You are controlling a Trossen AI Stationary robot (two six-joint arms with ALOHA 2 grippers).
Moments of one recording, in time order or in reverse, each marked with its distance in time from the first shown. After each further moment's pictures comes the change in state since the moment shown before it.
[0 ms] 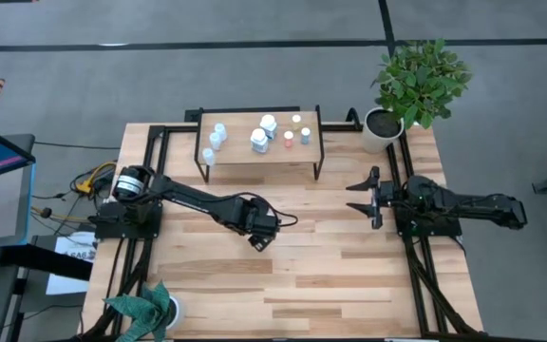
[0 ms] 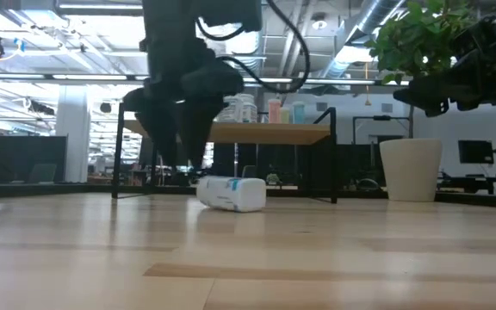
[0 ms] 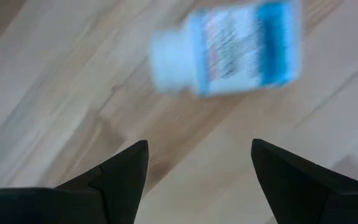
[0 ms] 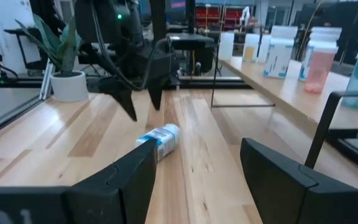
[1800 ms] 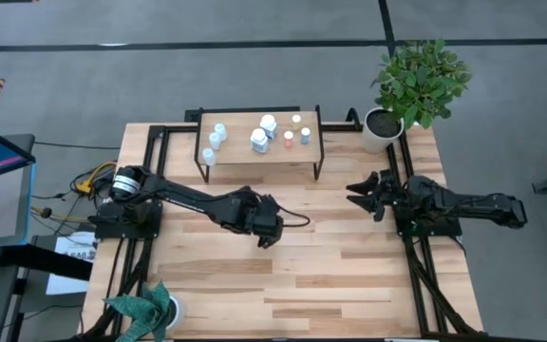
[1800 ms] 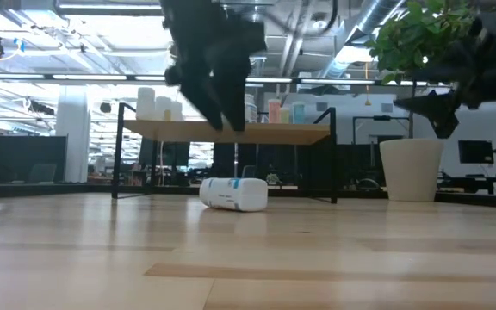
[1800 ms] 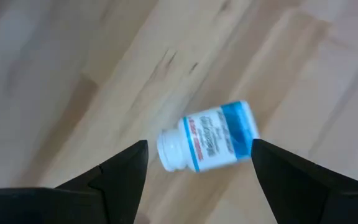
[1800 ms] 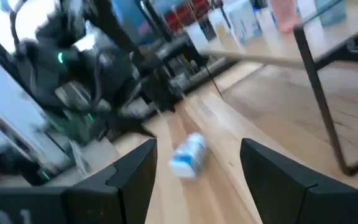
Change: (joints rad) left arm -0.026 -0.024 0.063 0.099 -0.248 0.267; right arm 0.011 0.001 -0.002 0.022 0.074 0.574
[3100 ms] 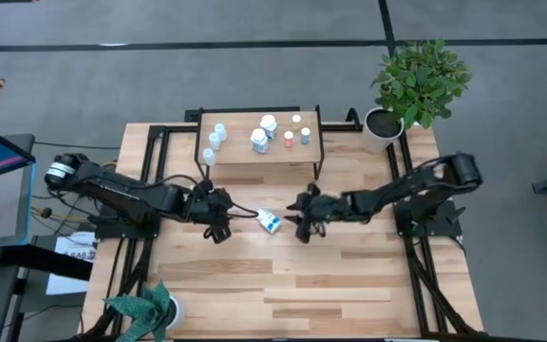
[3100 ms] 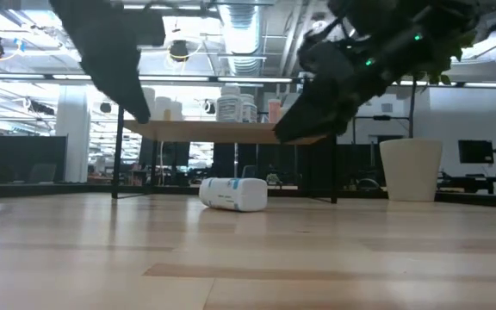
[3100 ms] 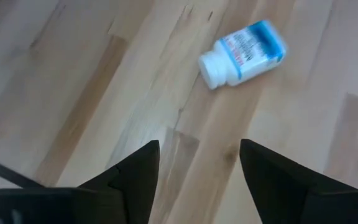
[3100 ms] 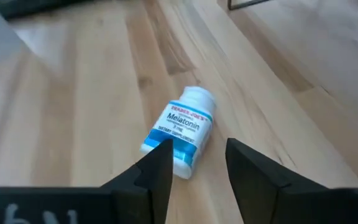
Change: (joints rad) left arm -0.011 -0.598 -0.597 0.196 0.081 0.148; right arm 0.228 1.504 0.727 0.249 0.217 -0.219
